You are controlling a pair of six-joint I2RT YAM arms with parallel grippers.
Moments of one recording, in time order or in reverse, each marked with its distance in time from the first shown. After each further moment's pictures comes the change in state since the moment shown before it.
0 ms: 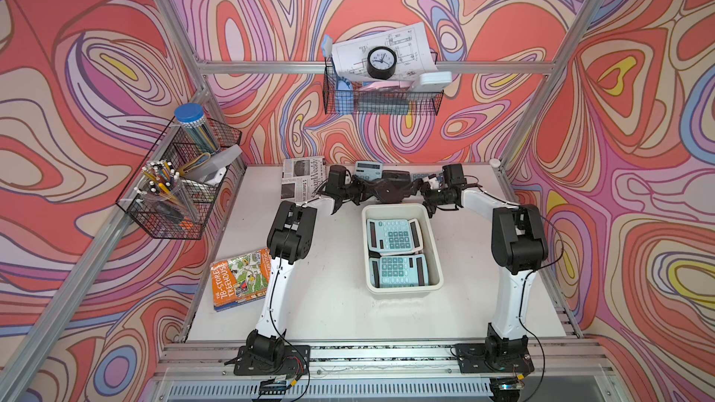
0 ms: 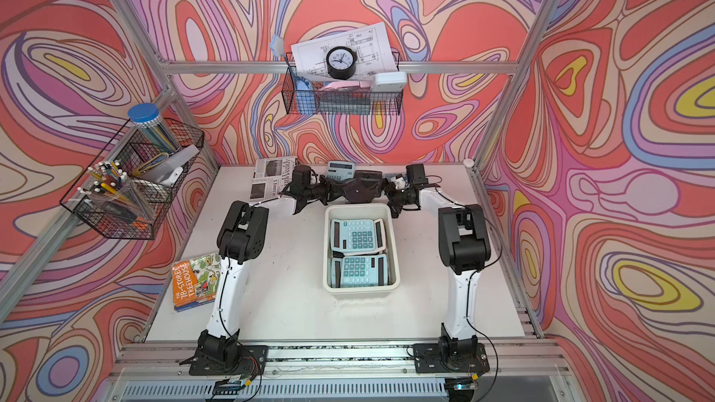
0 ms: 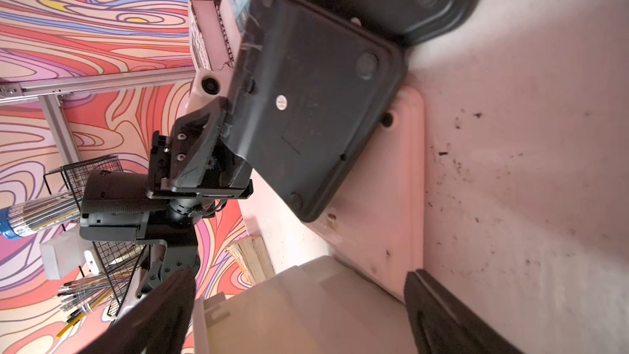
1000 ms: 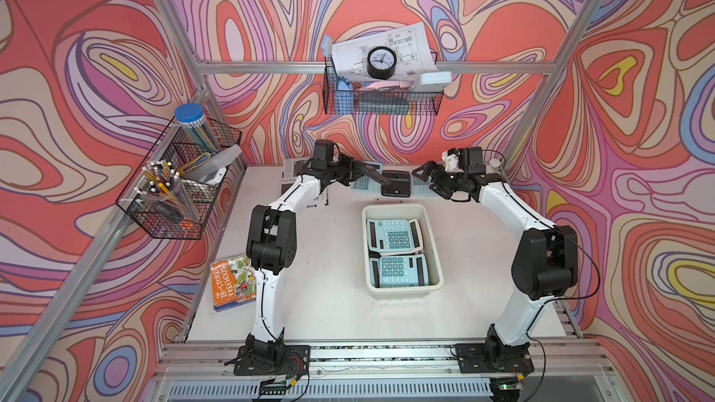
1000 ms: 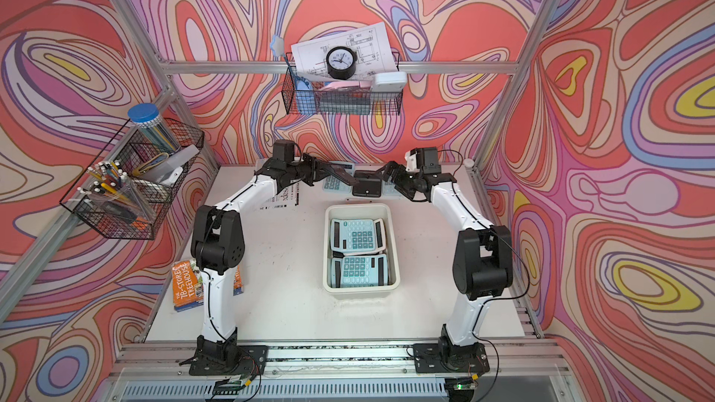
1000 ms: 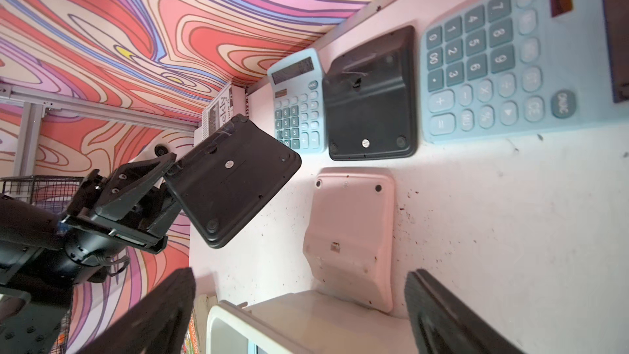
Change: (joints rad) left arm 0.061 -0.252 0.141 -0.459 -0.068 -0.021; right arm 0.037 -0.253 0.010 -0.048 0.329 -0.187
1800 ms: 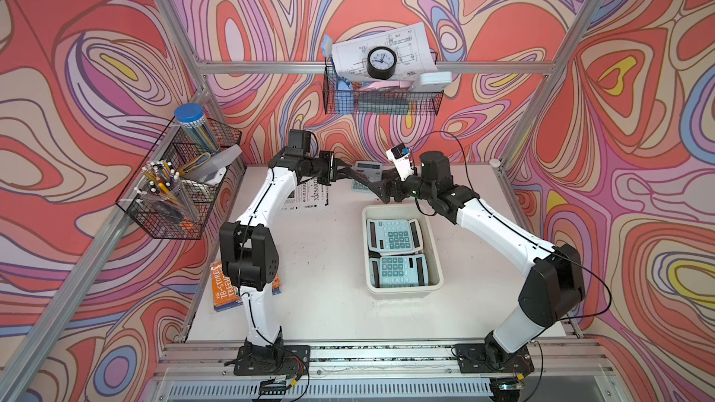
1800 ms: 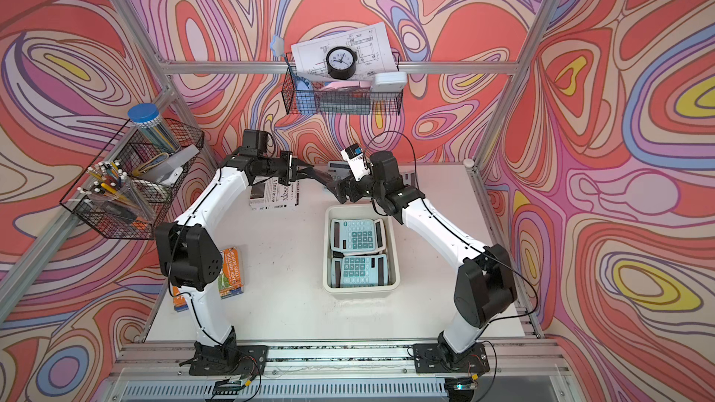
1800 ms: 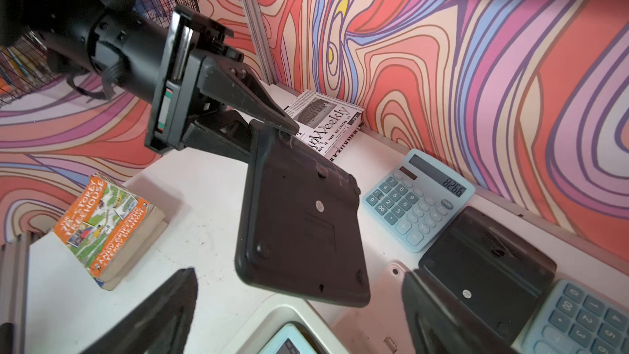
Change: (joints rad) left arm 0.085 -0.216 0.013 -0.468 0.177 -0.051; right arm 0.349 -0.162 -0.085 0.218 0.164 -0.644
